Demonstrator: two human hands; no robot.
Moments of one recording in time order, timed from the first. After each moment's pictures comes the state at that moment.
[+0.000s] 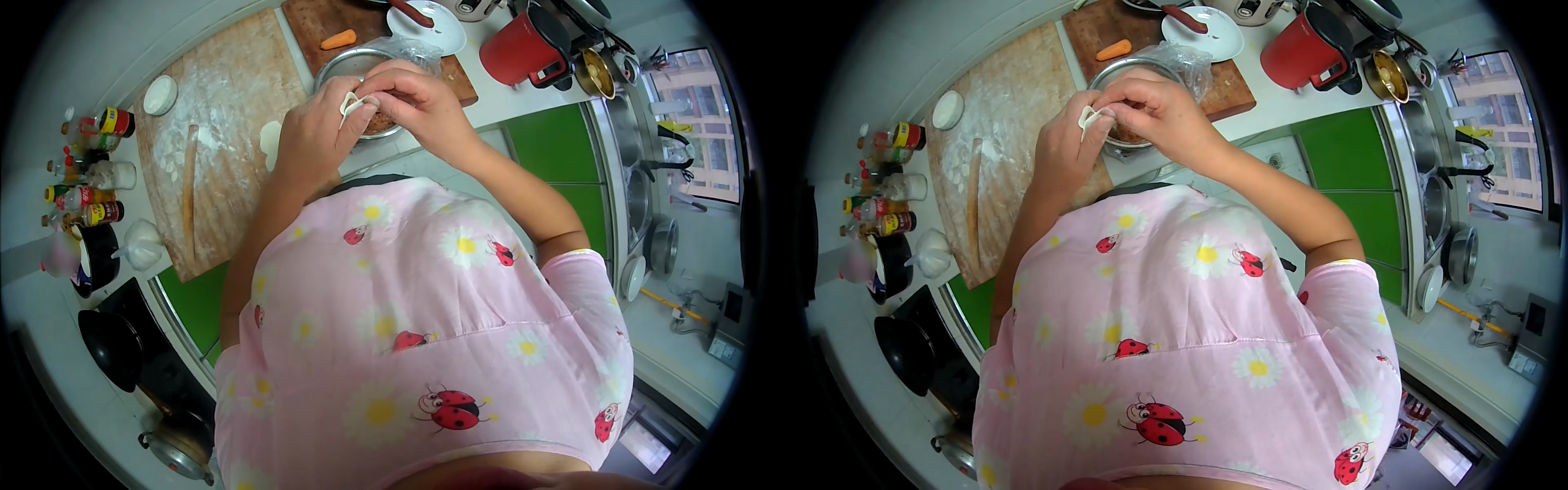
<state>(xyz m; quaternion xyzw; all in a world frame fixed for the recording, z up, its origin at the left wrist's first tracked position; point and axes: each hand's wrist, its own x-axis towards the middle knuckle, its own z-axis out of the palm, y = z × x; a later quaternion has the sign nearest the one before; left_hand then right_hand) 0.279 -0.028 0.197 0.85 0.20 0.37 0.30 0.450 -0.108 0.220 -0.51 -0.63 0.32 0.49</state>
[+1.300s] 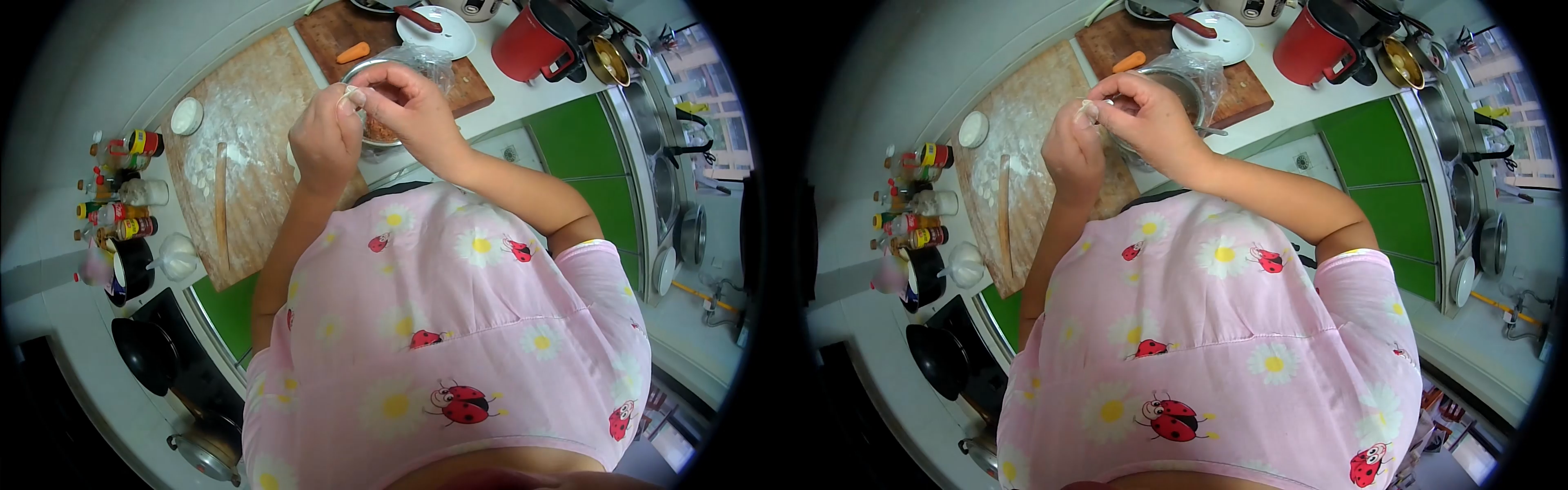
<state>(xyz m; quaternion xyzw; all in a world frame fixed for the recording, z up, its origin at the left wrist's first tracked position) 0.284 -0.027 0.197 0.81 0.21 0.53 0.16 0.411 -0.100 0.232 -0.50 -0.47 0.39 0.62</state>
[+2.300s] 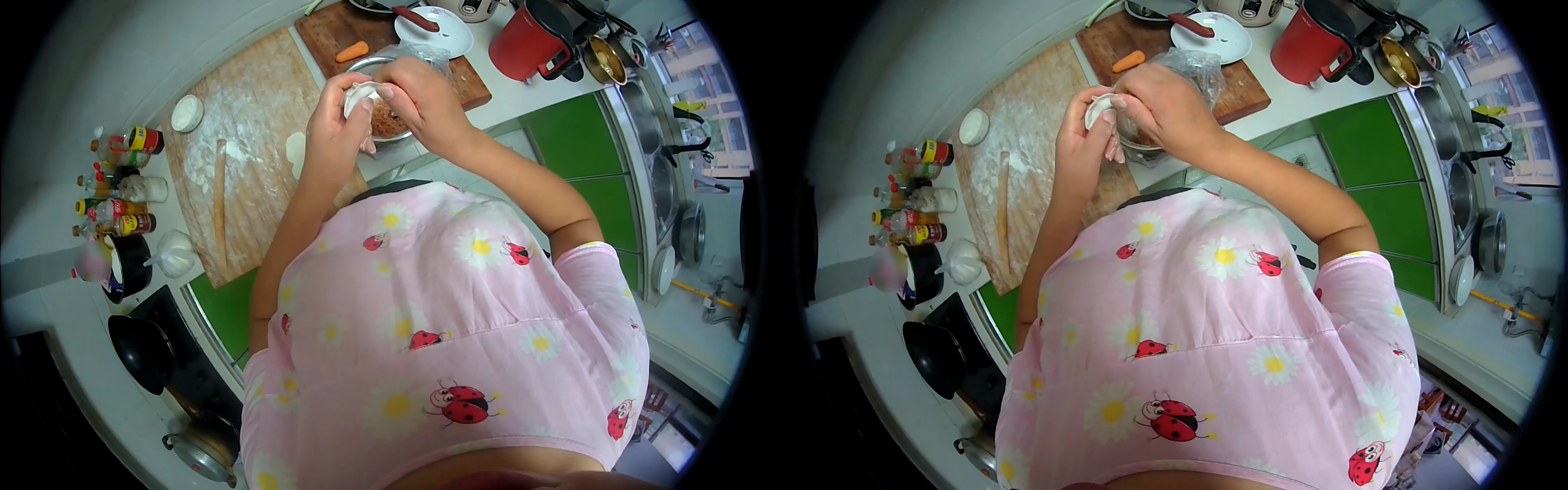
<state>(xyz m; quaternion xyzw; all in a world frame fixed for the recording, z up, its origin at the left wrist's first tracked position) 0.282 -0.046 0.210 0.59 0.23 0.35 0.69 0.440 -0.105 0.221 -0.52 -0.69 0.03 0.49</state>
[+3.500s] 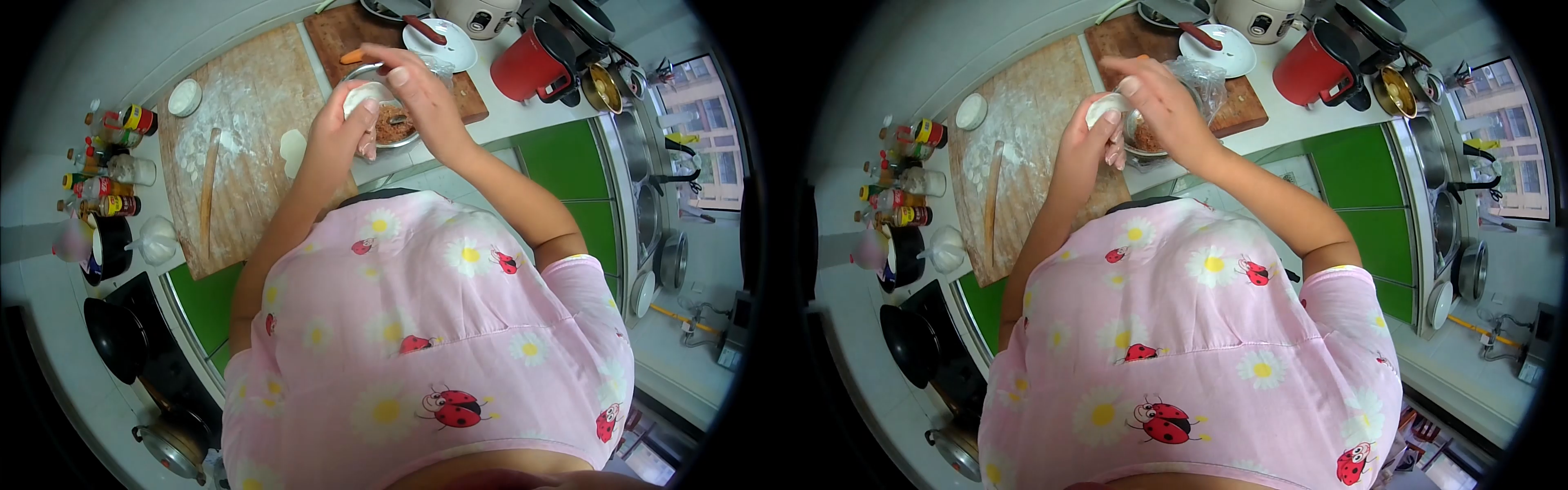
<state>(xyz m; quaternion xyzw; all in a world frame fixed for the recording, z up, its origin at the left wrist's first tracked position) 0.277 -0.046 0.211 0.54 0.24 0.30 0.75 0.429 -0.096 0.234 -0.49 -0.60 0.24 0.59</state>
